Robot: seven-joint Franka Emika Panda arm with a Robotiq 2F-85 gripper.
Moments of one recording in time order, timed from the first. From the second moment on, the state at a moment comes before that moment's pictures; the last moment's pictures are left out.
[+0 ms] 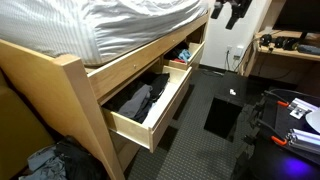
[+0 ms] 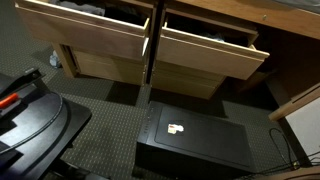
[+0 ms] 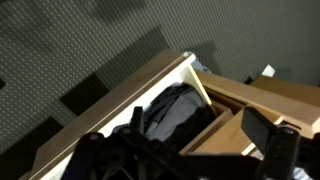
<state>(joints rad) 0.12 -0.42 0.03 -2.51 0.48 2.26 0.23</state>
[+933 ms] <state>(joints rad) 0.08 0.20 0.00 -2.24 0.56 2.69 0.48</state>
